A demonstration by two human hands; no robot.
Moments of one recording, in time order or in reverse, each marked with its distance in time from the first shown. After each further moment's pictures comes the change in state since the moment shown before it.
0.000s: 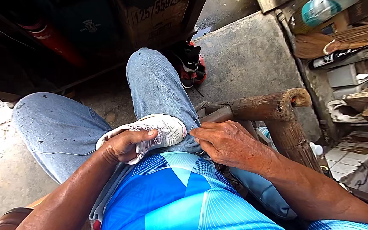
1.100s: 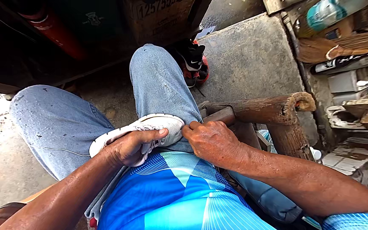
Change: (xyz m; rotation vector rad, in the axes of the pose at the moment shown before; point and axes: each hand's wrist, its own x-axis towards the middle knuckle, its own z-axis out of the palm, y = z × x) left_hand 0.003 0.001 0.022 0.088 0.215 -0.088; right_hand 0.032 -0.020 0.020 -0.262 -0.144 0.039
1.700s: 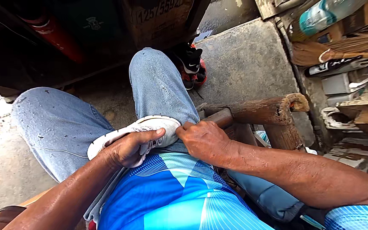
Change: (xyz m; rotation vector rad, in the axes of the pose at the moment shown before) left_hand -0.004 -0.003 -0.002 0.006 0.034 0.028; right_hand 0.012 -0.005 -0.004 0.024 -0.106 -0.012
